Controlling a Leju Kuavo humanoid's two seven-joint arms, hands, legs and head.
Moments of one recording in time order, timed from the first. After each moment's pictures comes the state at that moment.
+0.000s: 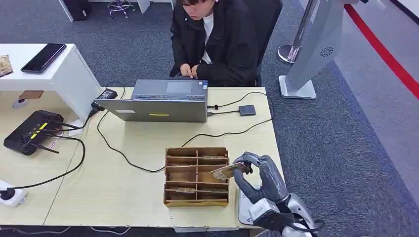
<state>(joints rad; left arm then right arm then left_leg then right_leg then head) -0.07 -0.10 -0.42 -0.16 -0.26 0.42 -0.02 0.04 -0.16 0.48 -1.77 0.36 -0.17 -0.42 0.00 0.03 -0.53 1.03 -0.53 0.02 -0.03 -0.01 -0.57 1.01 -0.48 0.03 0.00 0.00</state>
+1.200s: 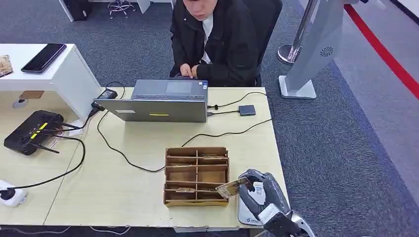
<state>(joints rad) -0.06 -0.10 -0.42 -0.16 -0.27 0.43 -0.02 0.15 -0.16 0.44 -1.73 0.24 -0.09 -0.45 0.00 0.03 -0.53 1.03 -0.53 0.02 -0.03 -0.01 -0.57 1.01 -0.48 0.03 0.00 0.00</state>
